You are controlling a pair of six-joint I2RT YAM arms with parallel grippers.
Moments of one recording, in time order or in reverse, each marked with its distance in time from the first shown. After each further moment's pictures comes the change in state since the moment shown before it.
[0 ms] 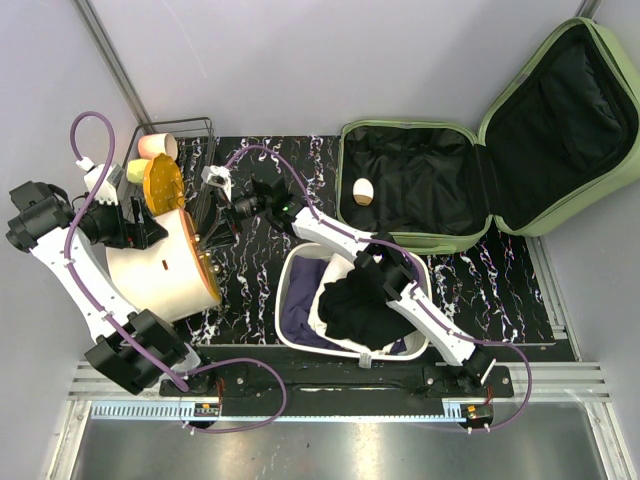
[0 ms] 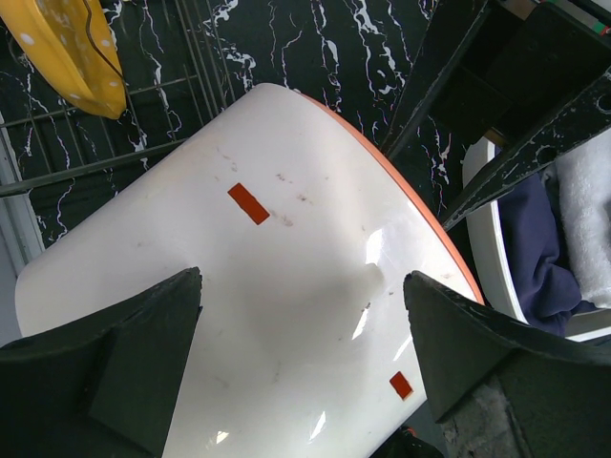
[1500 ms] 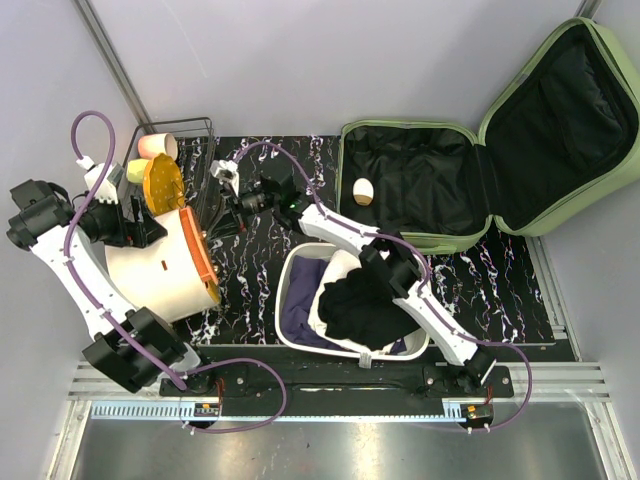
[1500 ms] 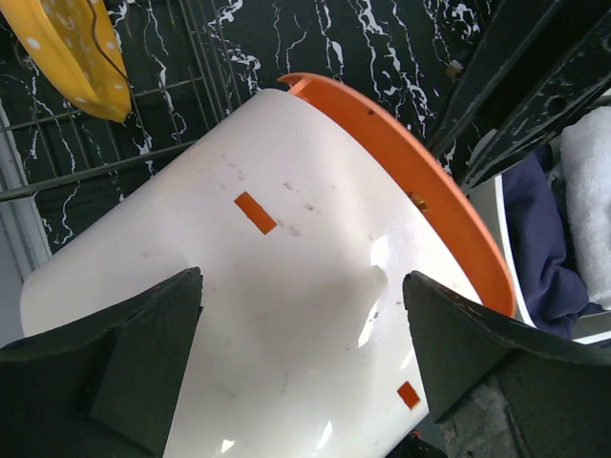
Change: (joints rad) left arm -0.007 0.010 0.000 0.011 -0.005 -0.003; right arm -0.030 -0.068 -0.124 0.066 0.031 0.030
